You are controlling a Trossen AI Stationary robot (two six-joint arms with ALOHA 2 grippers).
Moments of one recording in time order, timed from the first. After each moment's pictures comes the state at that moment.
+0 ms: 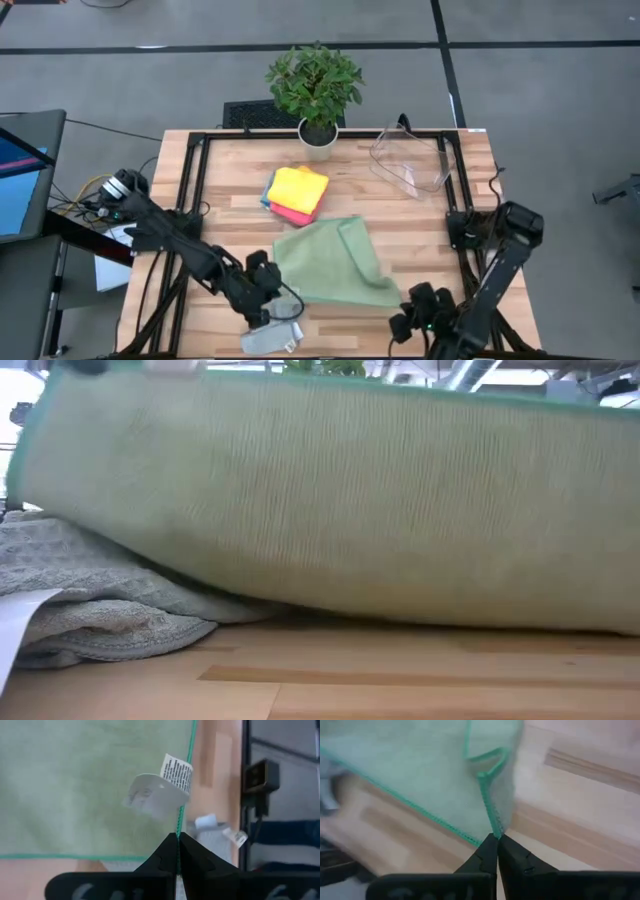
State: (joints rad) left arm -0.66 1.55 1.14 -0.57 -0.24 -0.81; right arm 1.04 1.87 1.41 -1.18 0.50 2.18
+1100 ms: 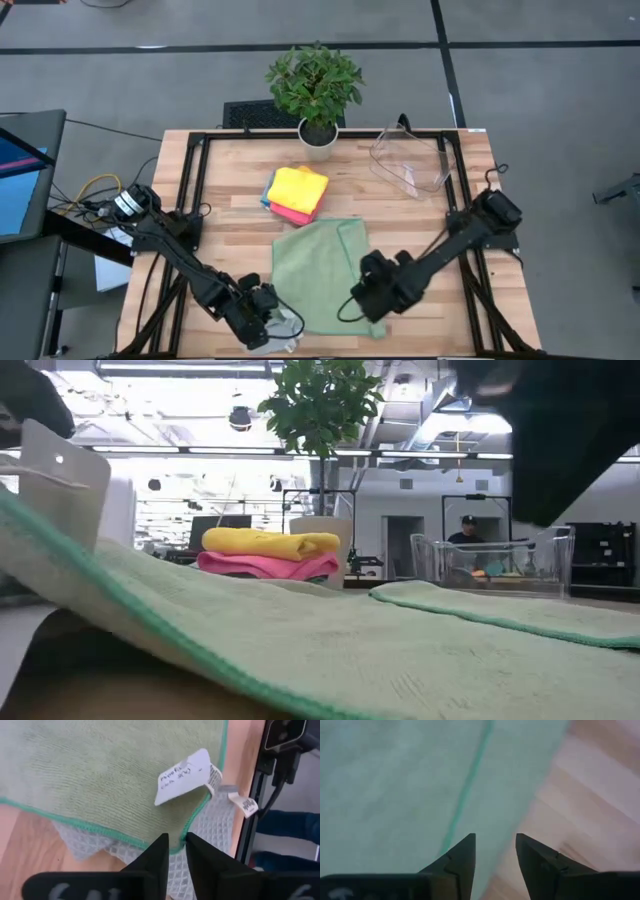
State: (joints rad) left arm -0.77 1.70 1.14 -0.54 -0.21 -1.07; right arm 0.62 1.90 1.41 -1.07 0.34 1.50
